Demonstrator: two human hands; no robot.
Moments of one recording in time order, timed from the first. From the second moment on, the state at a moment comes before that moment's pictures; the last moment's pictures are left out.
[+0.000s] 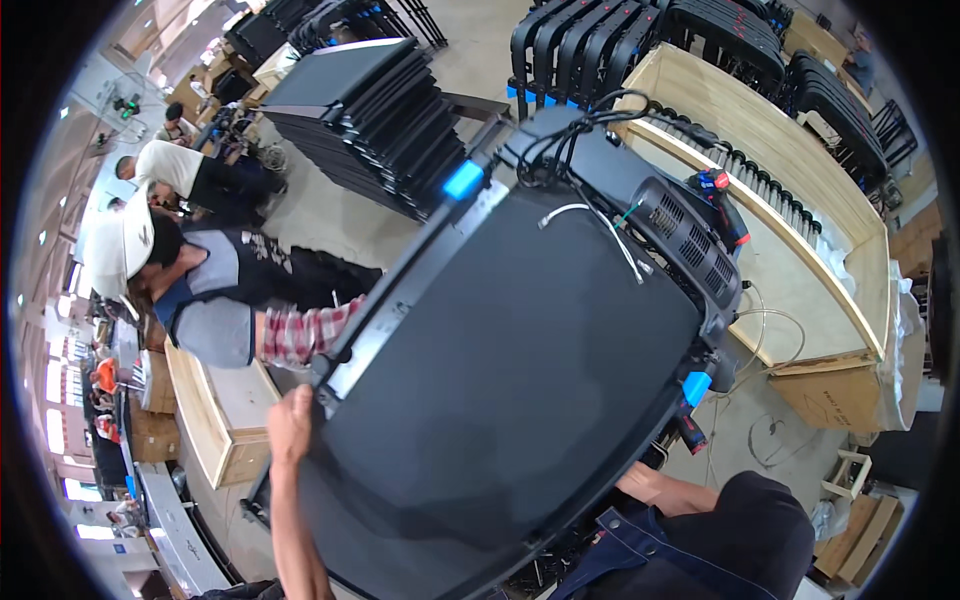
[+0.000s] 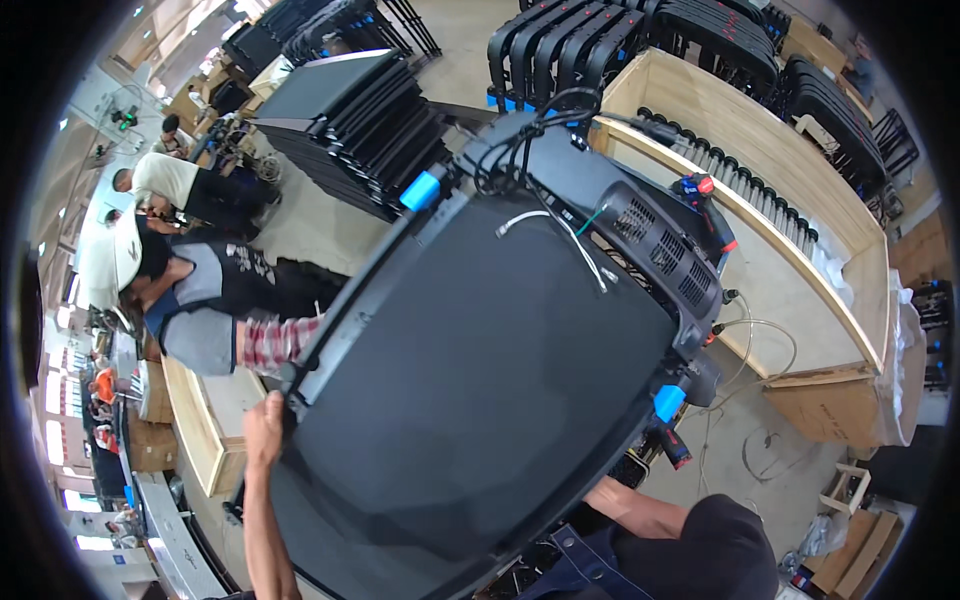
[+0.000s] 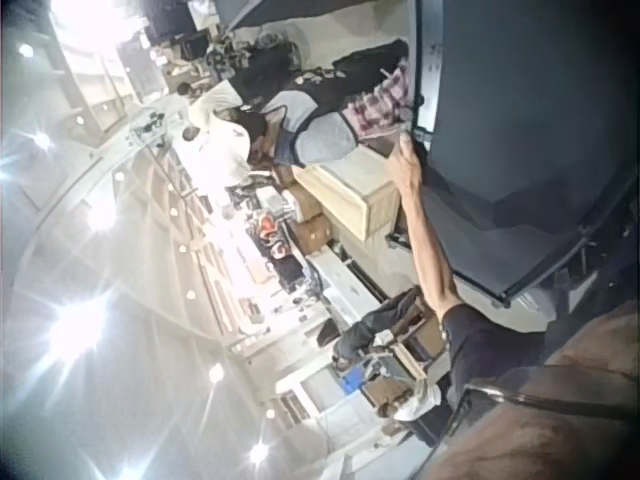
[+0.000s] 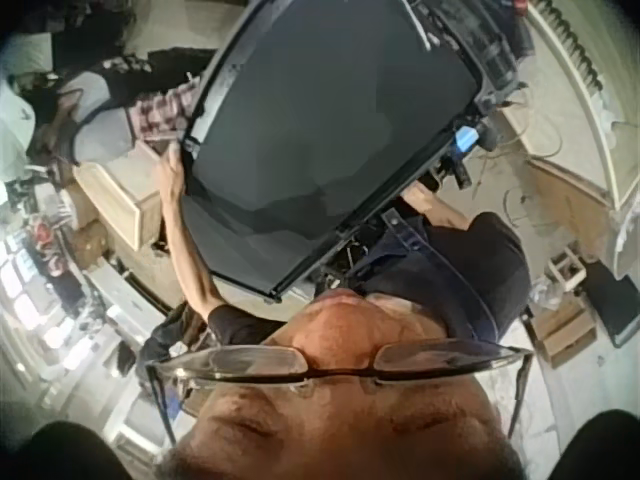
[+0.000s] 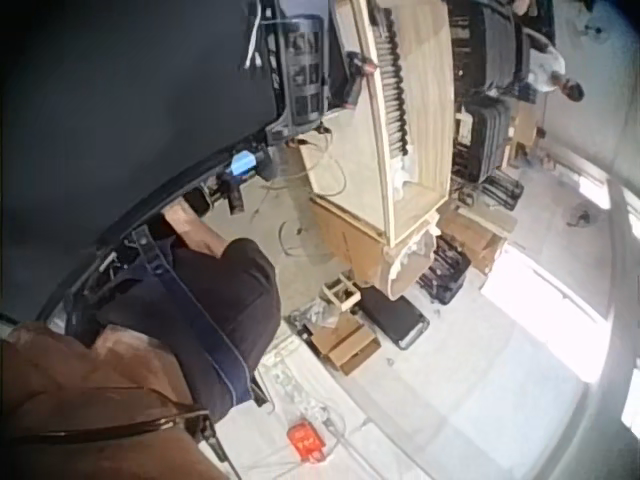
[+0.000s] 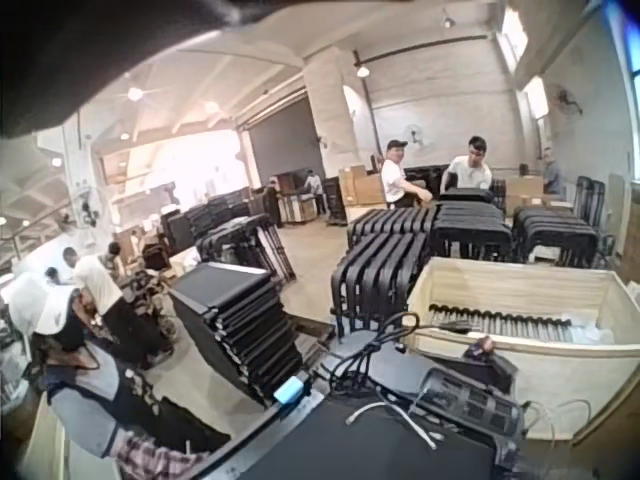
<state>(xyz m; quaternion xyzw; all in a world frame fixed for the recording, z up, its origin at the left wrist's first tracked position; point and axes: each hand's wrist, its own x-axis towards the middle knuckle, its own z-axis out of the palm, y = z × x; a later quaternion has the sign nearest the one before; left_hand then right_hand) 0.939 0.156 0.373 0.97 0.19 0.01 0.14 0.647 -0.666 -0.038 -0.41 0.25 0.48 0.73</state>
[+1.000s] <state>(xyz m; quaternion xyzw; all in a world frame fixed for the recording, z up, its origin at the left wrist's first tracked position) 0.572 -0.149 0.266 0.92 0.32 0.15 0.15 0.774 -0.506 0.321 -0.80 -0.32 0.41 0.30</state>
